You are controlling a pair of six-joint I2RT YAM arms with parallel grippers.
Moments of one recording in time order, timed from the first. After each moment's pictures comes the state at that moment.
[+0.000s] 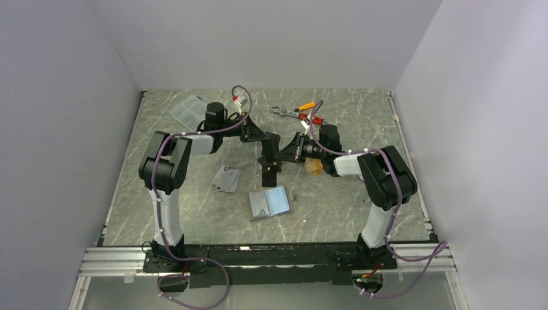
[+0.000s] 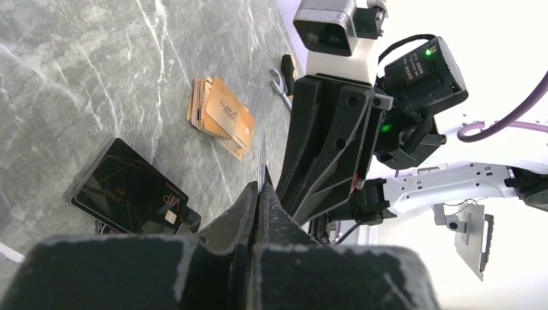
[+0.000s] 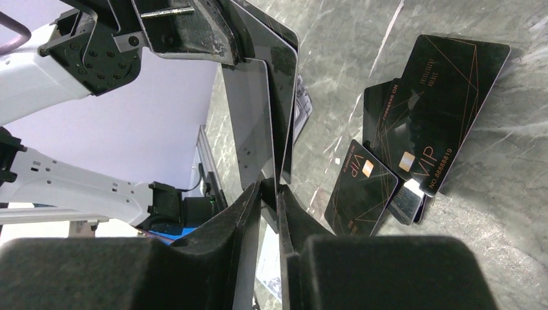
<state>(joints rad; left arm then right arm) -0.29 2.06 1.19 0.61 1.07 -0.86 0.36 1.83 0.80 0.68 -0.85 0.88</state>
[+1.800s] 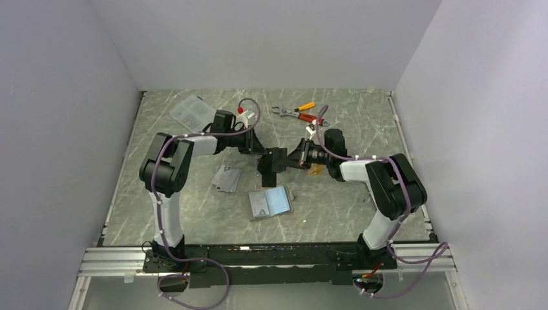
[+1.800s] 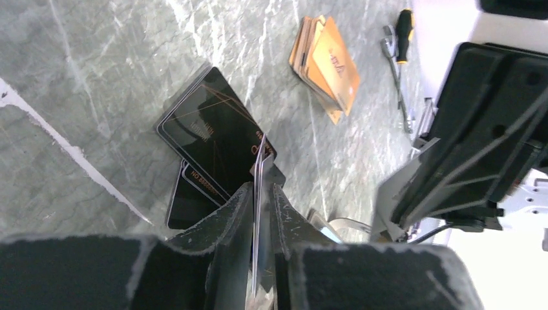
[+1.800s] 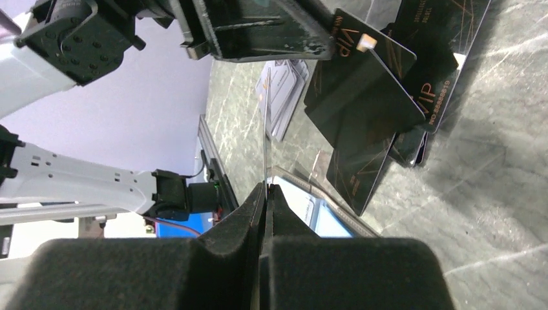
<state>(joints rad) -0.33 2.02 1.18 0.17 0.86 -0.47 0.34 1.74 0.72 0.60 -0.86 0.88</state>
